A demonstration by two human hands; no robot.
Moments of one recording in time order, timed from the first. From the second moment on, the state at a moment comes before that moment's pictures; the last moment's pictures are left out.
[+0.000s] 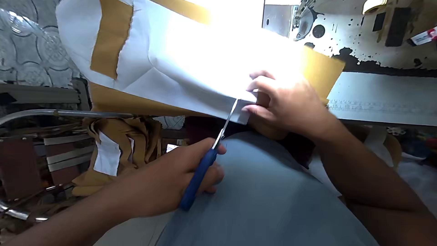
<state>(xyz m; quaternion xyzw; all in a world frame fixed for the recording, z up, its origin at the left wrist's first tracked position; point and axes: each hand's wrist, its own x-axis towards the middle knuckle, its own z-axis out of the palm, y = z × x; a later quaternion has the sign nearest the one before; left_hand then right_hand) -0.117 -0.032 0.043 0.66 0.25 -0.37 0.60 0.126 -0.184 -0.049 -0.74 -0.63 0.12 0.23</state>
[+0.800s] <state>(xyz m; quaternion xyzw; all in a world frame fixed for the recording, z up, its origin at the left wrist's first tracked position) -0.113 -0.046 -0.028 0.75 0.27 -0.27 0.55 0.093 -0.184 -0.089 -0.82 -0.52 0.00 0.23</state>
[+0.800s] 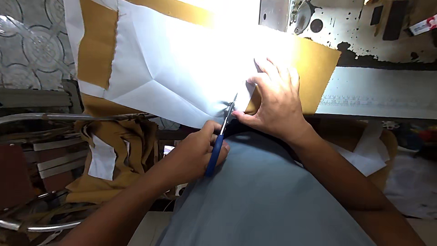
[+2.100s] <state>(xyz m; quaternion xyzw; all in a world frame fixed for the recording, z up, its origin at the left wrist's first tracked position) -0.084 -0.040 -0.044 0.79 0.24 -0.21 0.52 0.074 -0.191 -0.092 -0.85 -0.48 -0.03 0.21</state>
